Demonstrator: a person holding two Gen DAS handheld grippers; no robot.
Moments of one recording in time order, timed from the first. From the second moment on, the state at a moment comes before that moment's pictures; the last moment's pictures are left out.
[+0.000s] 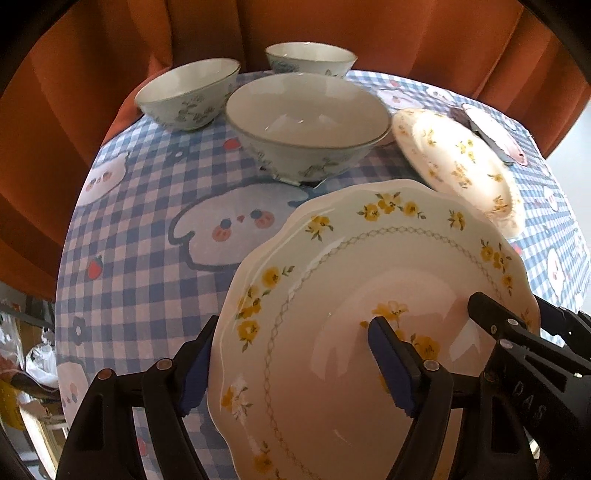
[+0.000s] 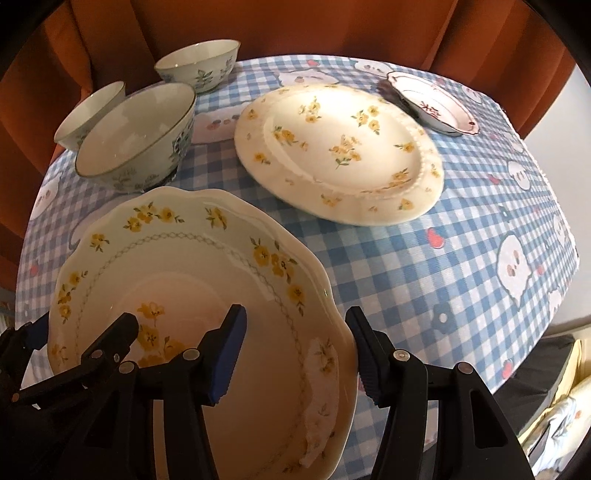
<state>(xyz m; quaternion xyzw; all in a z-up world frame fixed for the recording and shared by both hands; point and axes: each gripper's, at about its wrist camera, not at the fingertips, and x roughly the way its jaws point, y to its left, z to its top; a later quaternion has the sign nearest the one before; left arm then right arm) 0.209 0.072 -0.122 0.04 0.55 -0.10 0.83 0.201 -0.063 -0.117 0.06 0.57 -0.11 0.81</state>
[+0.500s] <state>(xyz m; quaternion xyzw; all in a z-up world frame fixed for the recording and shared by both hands) 0.197 0.021 -0.114 0.03 0.53 -0.05 0.85 0.199 -0.112 -0.105 0.07 0.55 -0.06 0.83</state>
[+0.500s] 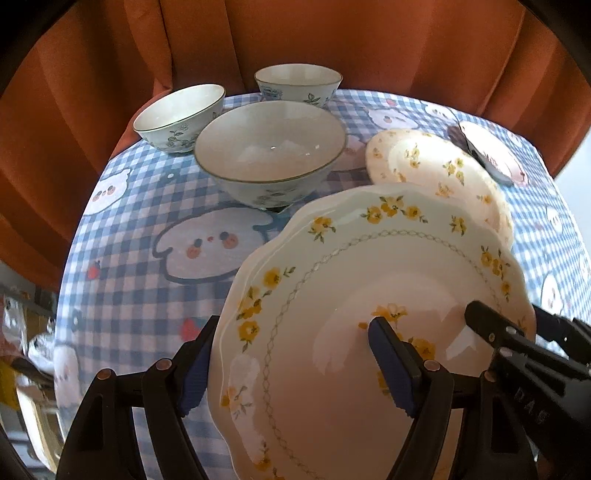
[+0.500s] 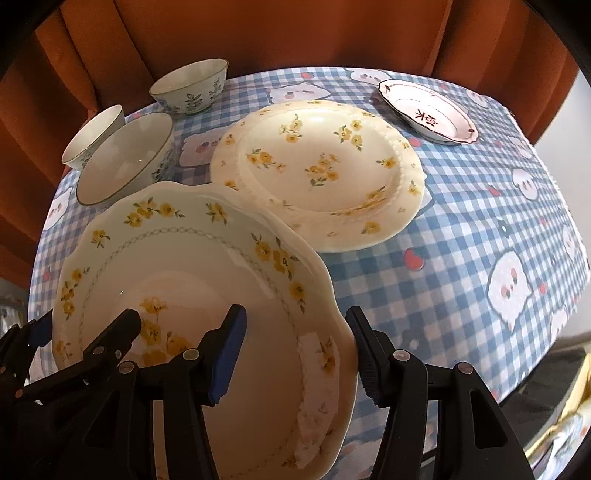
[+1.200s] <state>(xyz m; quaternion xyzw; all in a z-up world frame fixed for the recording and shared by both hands) 0.184 -0.137 -0.101 0.00 0.50 -0.02 0.87 0.187 -0.276 -0.096 0.04 0.52 -0.01 0.85</state>
